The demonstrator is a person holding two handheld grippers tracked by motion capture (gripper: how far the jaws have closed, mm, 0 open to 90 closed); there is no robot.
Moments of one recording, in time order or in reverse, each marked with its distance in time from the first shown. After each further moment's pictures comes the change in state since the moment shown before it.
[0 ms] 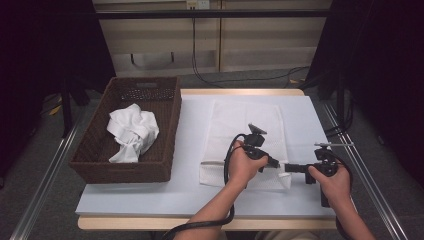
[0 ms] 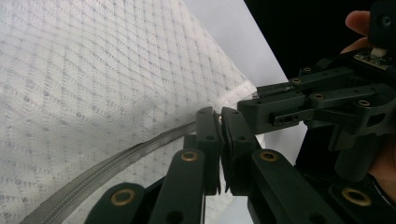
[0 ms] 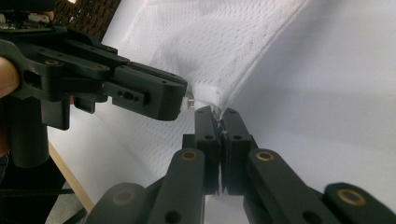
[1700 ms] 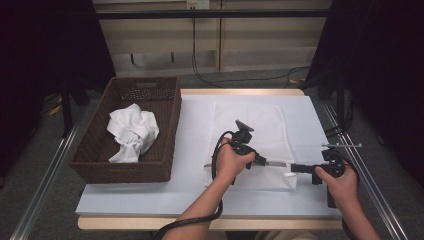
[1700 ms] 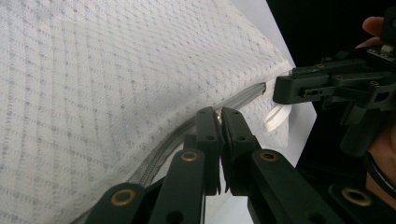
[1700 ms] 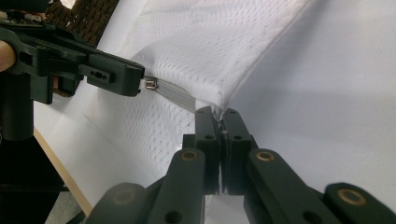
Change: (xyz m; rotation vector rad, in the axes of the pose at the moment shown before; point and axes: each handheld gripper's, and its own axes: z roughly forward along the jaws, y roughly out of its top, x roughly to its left) left arm 0.023 -0.002 -0.025 0.022 -0.027 -0.065; right arm -0.014 -0.003 -0.012 -0.021 -0.002 0.003
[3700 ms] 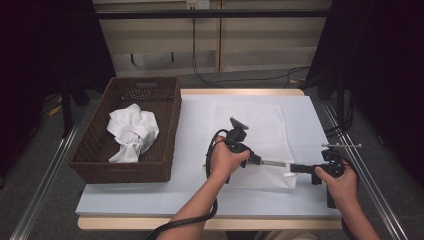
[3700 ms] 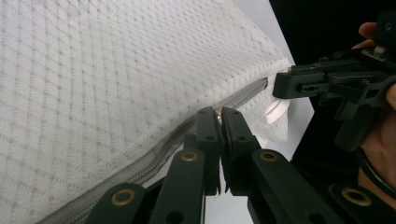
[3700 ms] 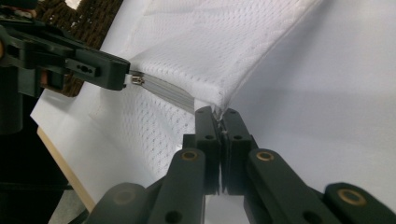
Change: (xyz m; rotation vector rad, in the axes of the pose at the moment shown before) left arm 0.003 -0.001 -0.021 0.017 0.060 0.005; right arm 0.003 0.000 0.000 0.000 0.013 0.006
